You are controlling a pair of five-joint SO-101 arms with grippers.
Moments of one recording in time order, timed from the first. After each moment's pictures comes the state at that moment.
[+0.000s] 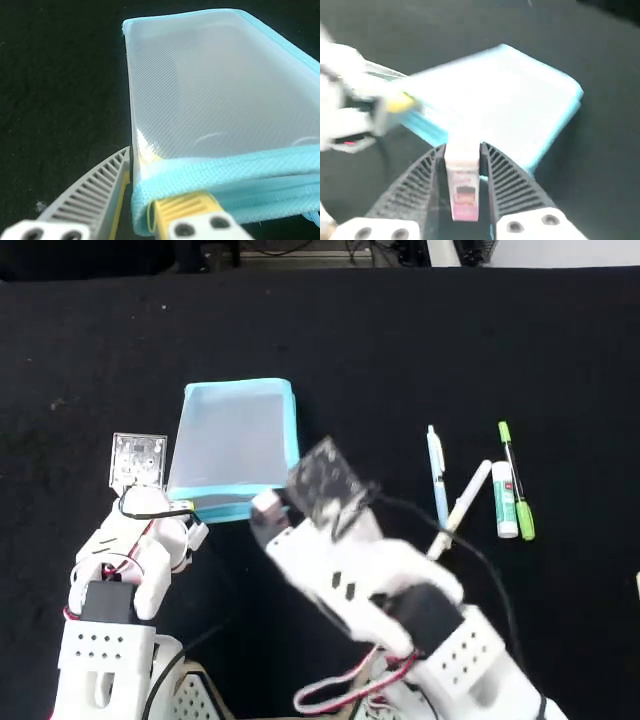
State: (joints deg) left arm -2.5 -77.0 75.1 49.5 -1.6; right arm -42.4 -71.2 61.8 48.4 2.8
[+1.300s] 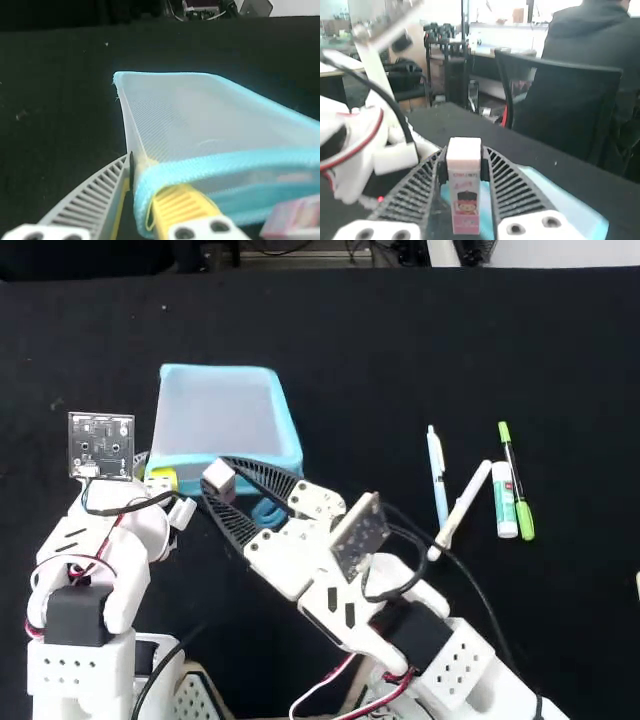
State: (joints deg) left arm -2.6 -76.1 52.1 61.6 -1.5; right arm -47.6 -77.0 70.6 13.3 2.8
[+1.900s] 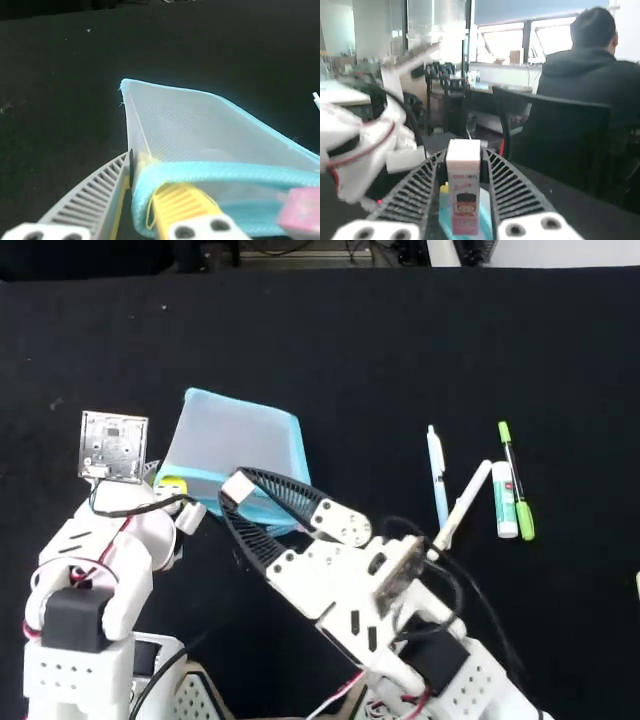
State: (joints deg) left arm 0.5 -74.7 48.6 67.3 -1.5; right arm -47.7 -92.6 79.2 13.7 4.6
